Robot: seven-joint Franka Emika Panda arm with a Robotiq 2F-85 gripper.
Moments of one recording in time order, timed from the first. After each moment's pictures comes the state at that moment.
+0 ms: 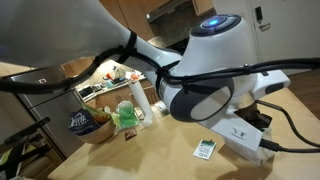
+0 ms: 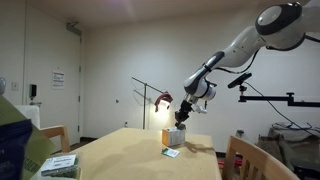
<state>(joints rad) -0.71 0.83 0.34 -1.65 0.18 2.81 -0.41</state>
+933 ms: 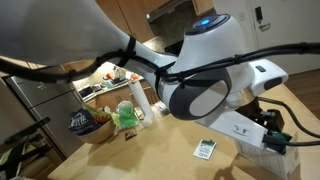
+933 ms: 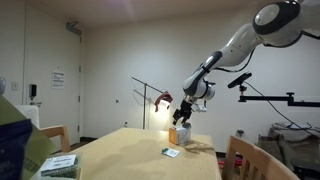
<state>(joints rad) -0.59 0.81 0.20 -1.64 0.18 2.82 -0.40</state>
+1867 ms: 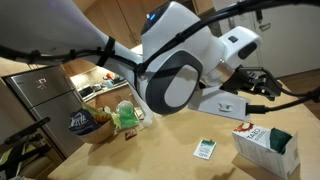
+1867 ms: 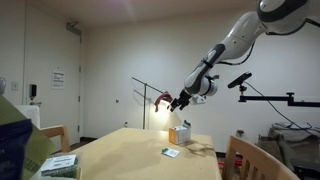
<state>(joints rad) -0.48 0.69 0.10 -1.79 0.13 3.19 -0.31</state>
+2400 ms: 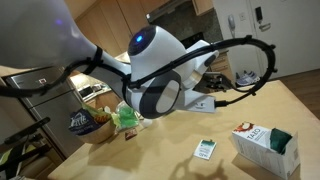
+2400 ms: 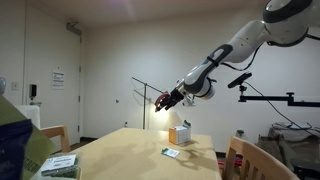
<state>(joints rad) -0.80 0.78 0.59 -1.86 -0.13 3.29 -0.38</state>
